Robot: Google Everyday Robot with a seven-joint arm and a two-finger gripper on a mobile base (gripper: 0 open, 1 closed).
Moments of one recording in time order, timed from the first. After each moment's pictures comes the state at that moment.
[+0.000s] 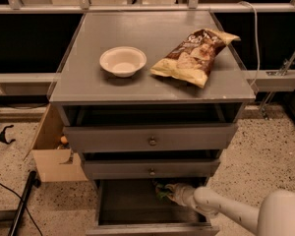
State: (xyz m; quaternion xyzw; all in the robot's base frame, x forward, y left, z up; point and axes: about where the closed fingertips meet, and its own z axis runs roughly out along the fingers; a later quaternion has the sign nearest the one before) arm 0.588 -0.114 0.184 -0.70 0.59 -0.03 0.40
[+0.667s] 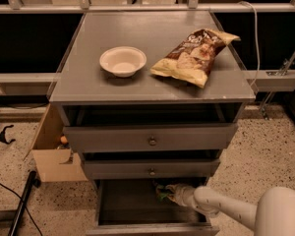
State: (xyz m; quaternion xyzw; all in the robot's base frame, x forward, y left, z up) arm 0.584 -0.114 0.181 -0.70 0.60 -0.01 0.39
